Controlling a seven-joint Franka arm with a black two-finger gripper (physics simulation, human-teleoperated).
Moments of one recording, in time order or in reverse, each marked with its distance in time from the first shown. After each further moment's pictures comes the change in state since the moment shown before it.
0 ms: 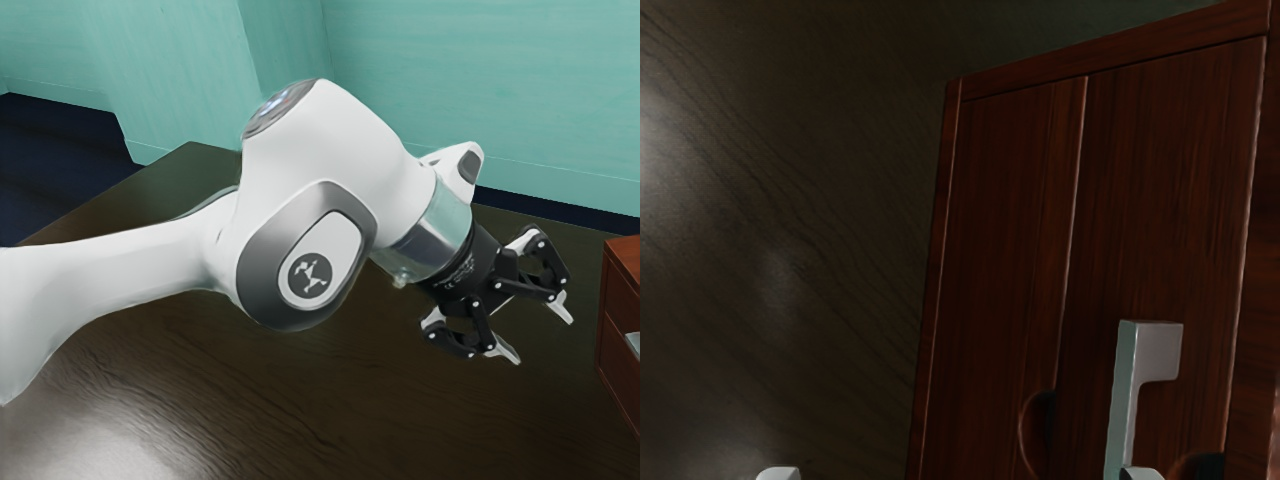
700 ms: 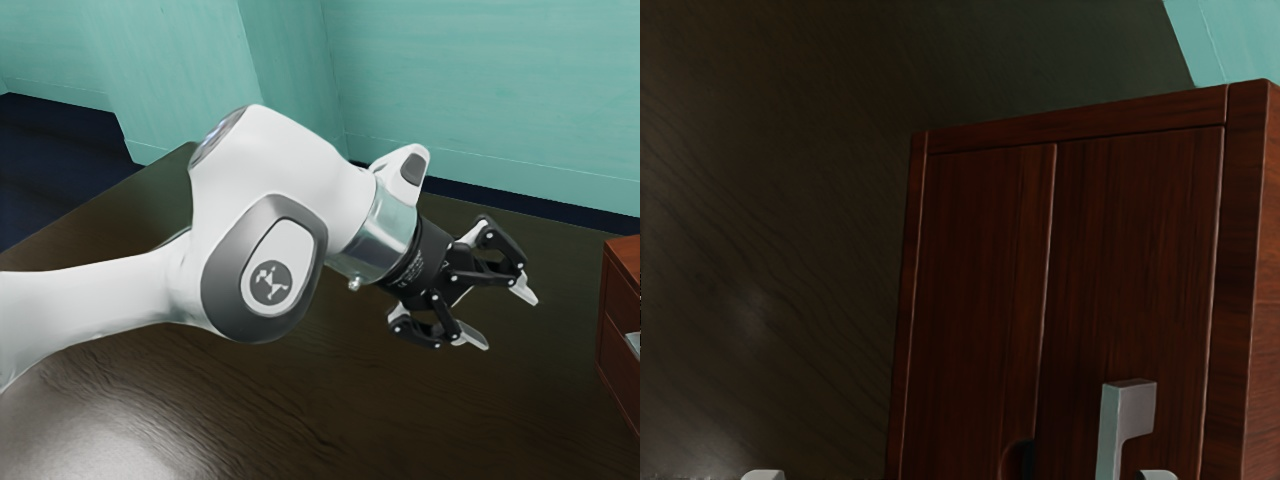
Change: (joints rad) arm -0.035 -0.115 0.099 -0.170 -0.165 0.132 0.205
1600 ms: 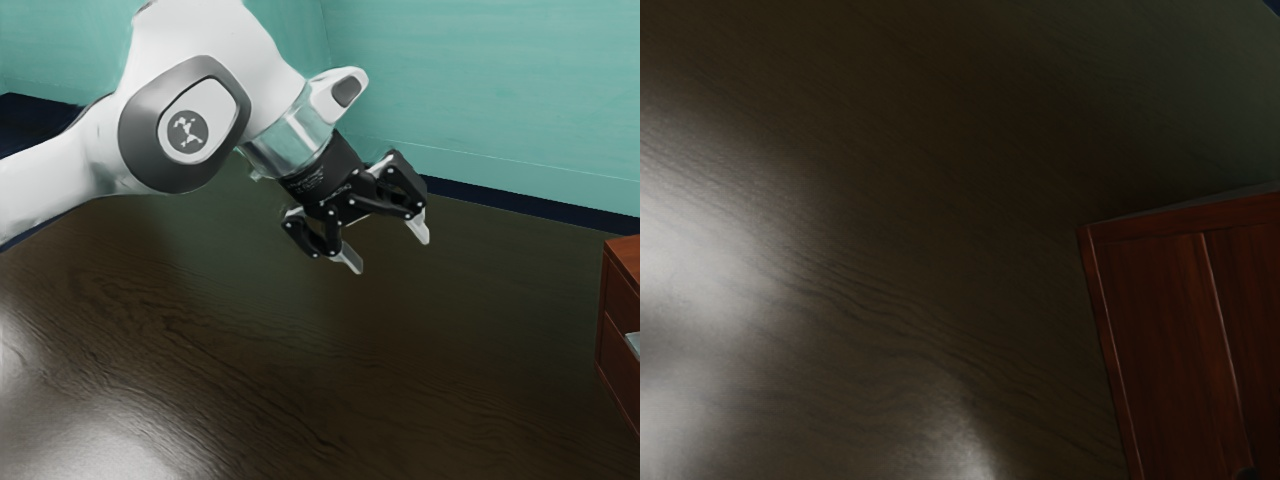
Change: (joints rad) arm -0.022 0.041 0.220 0.236 0.153 -0.455 0.285
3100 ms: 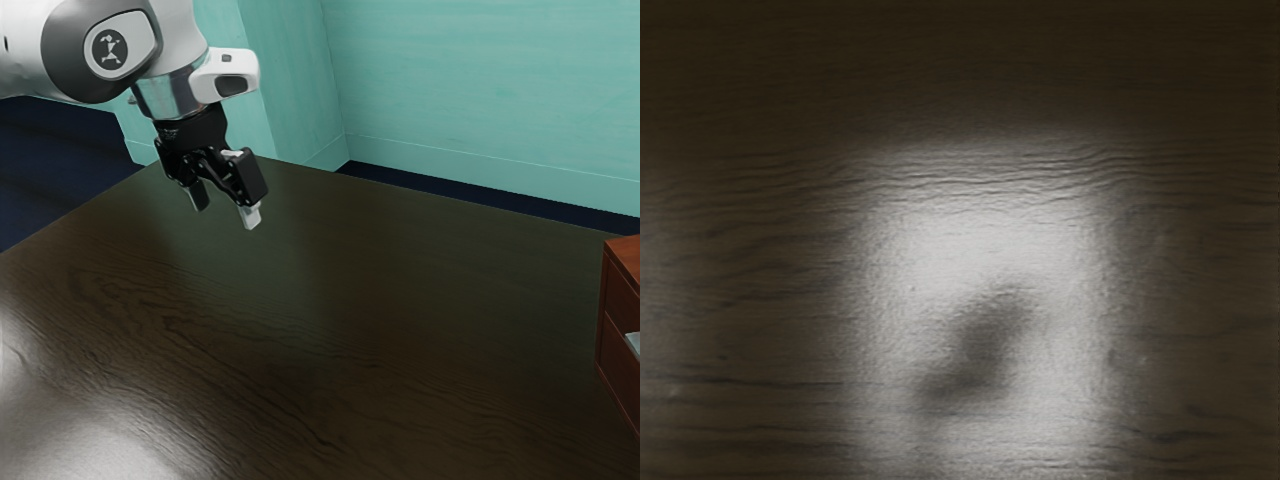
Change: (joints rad) arm 0.037 0.058 0.209 0.306 0.346 -0.528 0.709
